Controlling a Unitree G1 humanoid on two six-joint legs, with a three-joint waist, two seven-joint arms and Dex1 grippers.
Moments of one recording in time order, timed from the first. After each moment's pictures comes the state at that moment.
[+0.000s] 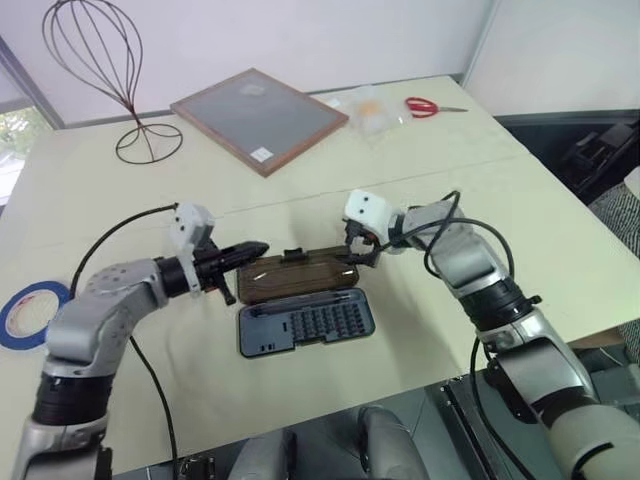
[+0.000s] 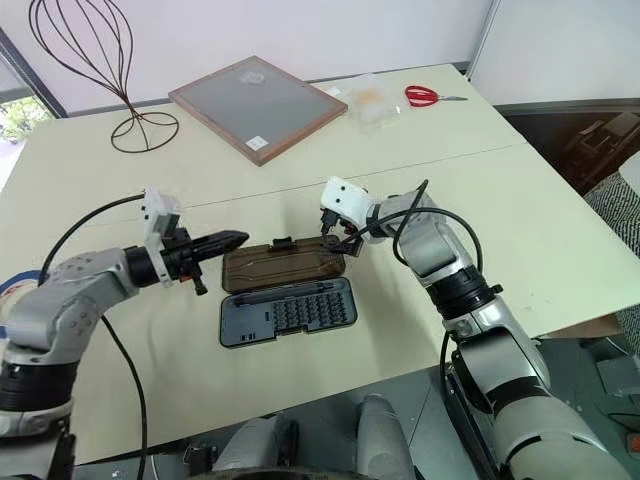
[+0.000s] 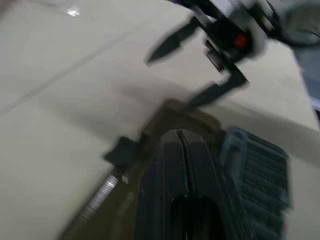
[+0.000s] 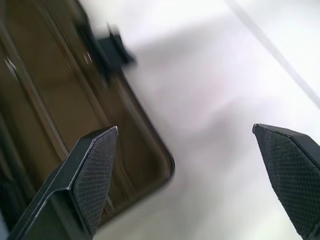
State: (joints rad) left arm -0.27 0.68 0.13 -0.31 -0.67 0.72 -0.90; right arm -0.84 -0.44 0.33 0.18 -0.10 0.57 0.93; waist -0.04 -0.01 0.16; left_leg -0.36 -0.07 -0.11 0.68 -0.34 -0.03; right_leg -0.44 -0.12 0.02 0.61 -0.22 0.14
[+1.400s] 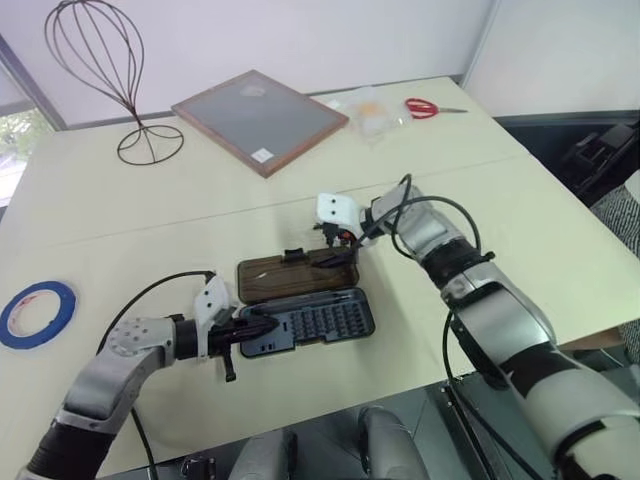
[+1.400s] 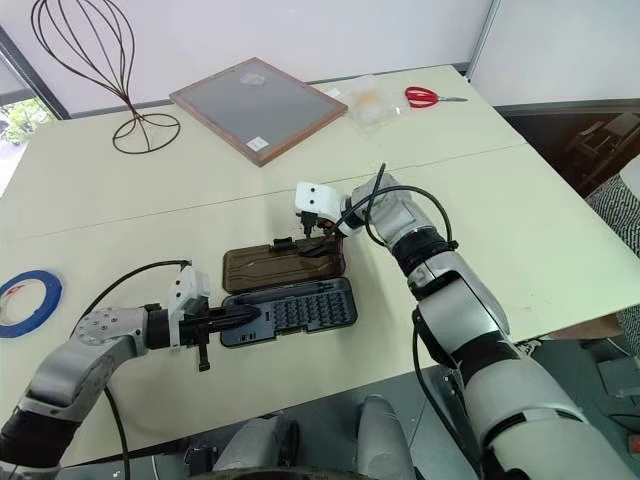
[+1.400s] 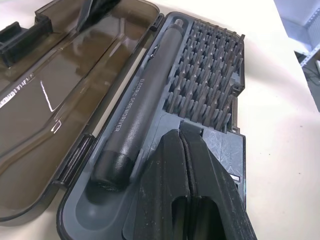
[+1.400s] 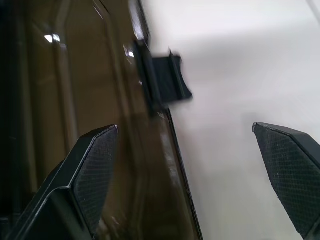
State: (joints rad) left arm -0.01 0.69 -0.06 -0.26 -0.45 0.40 -0.98; right arm -1.15 -0.26 0.44 0.98 -0.15 0.07 1.11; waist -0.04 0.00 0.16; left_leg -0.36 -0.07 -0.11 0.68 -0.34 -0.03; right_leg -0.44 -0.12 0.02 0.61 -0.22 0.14
